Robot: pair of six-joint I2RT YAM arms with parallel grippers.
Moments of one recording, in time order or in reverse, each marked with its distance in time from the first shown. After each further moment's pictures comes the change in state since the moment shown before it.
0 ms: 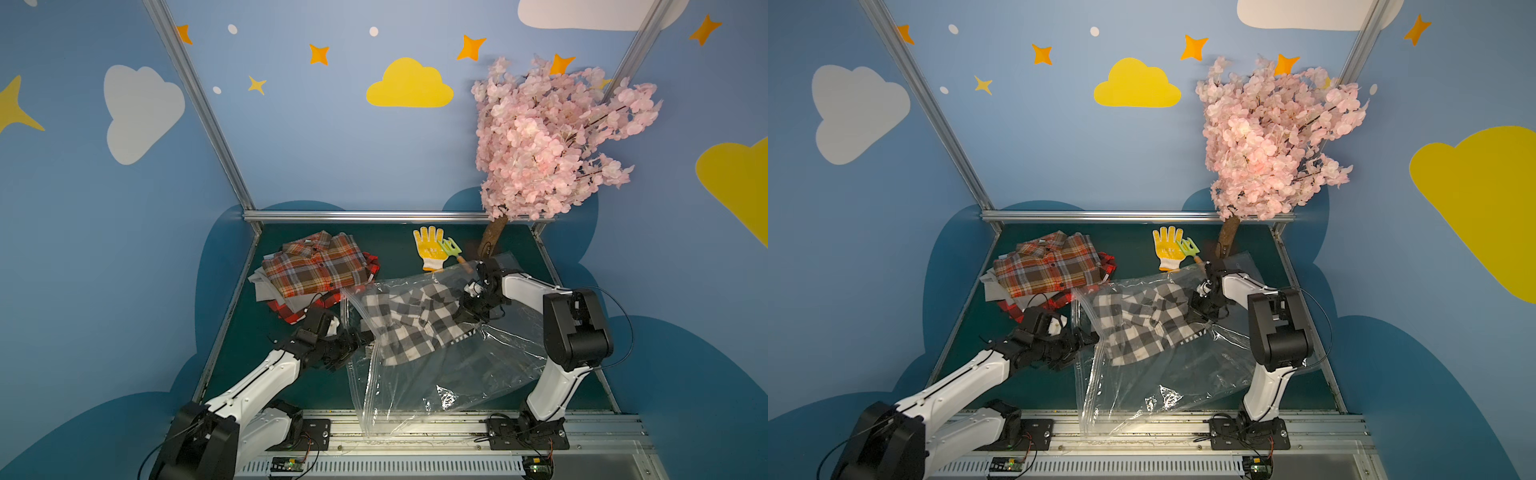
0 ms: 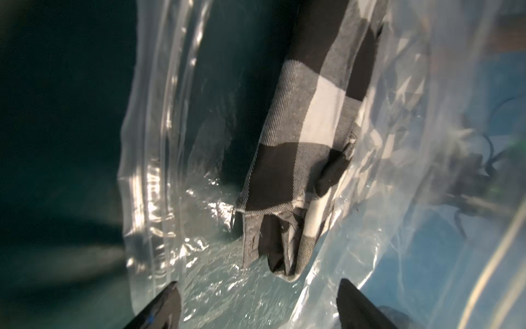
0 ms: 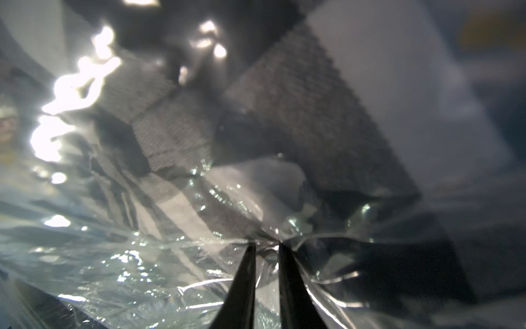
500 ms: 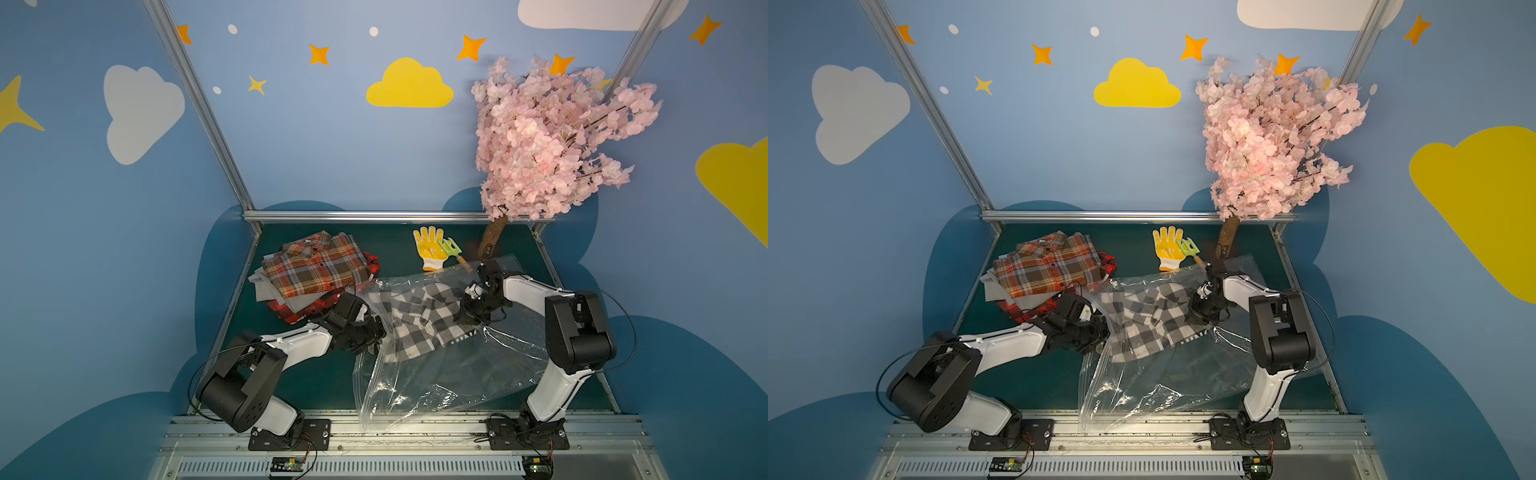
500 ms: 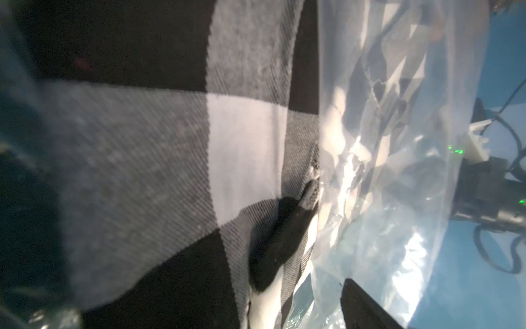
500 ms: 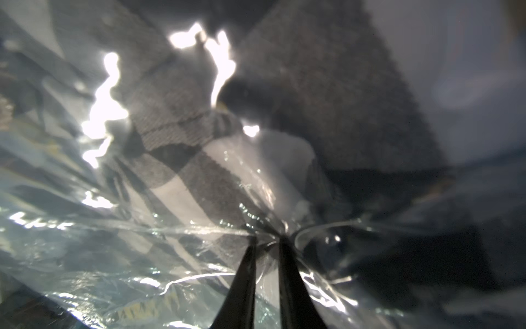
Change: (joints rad) left arm -0.142 0.389 0.185 0.275 -0.014 -0.013; right arm 0.000 -0.024 -0.026 0.000 0.001 -0.001
